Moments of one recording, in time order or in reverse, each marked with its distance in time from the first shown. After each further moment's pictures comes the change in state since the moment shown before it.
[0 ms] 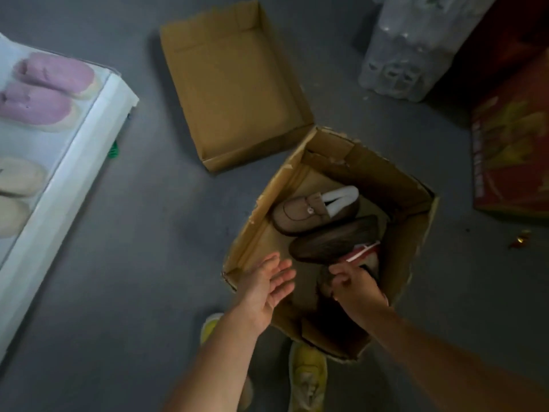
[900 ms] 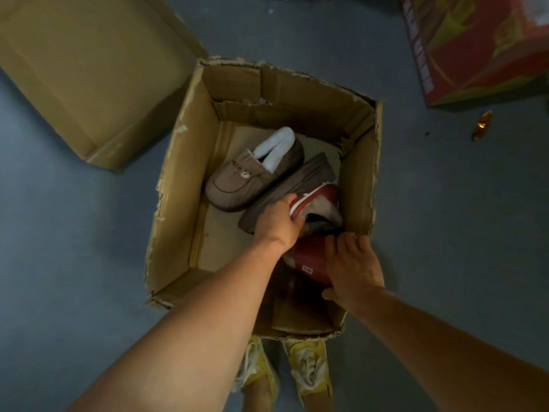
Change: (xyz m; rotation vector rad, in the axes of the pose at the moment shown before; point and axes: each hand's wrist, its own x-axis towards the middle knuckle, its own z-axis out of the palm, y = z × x) left_hand 0.160 -0.073 0.115 1.630 -0.184 0.616; right_hand 0.046 0.109 0.009 -1.121 -0.008 -0.010
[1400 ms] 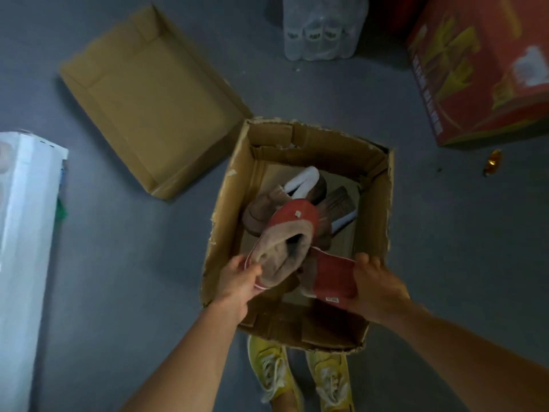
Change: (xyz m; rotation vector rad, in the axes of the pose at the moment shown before) left_hand -0.097 -0.062 -0.089 -0.974 0.099 -0.618; right_hand -0.040 0.012 -0.066 0.620 -0.055 0.104
